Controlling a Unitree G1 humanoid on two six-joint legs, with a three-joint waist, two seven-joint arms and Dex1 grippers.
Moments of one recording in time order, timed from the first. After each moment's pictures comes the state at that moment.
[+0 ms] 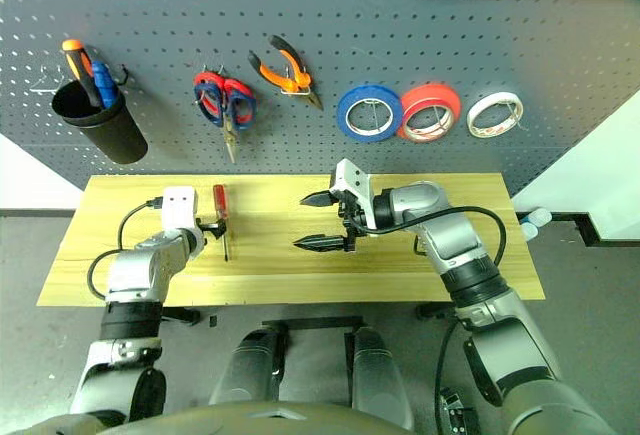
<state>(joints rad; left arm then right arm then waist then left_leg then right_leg) -0.42 0.23 0.21 0.17 -0.12 0.90 -0.01 -0.59 -0.46 0.29 0.12 0.33 0.42 1.20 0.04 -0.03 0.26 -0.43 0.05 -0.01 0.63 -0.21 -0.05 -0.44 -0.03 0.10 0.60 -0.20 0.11</state>
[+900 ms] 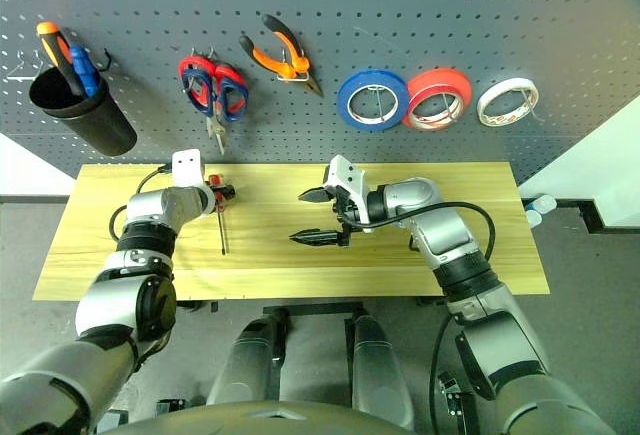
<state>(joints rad) -0.86 0.26 0.33 0.84 -0.17 0.76 0.04 -0.62 -0.42 0.29 0.16 0.28 0.43 1.17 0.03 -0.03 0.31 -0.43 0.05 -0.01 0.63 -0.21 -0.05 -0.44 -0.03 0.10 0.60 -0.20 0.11</state>
